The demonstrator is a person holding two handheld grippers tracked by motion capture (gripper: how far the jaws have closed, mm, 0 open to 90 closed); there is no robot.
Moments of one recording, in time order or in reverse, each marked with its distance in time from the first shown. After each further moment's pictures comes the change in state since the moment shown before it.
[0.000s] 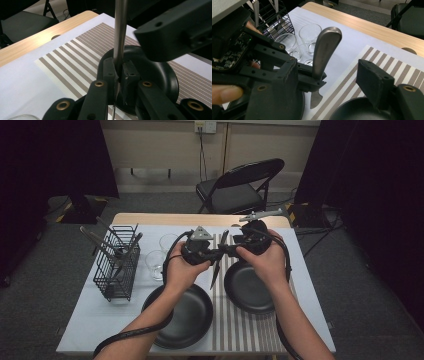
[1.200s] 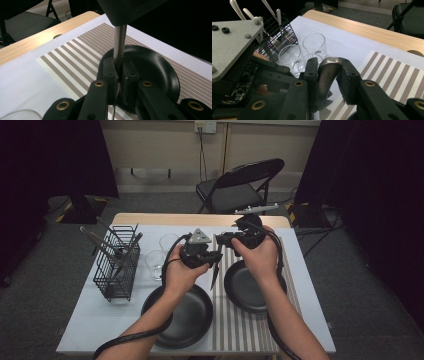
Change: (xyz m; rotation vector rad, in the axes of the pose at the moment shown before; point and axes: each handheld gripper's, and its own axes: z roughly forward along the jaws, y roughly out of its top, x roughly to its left) left arm -0.002 -0.008 -0.001 -0.016 0.016 -0.016; right arm 0.008 0.014 0.006 -0.034 0.011 0.069
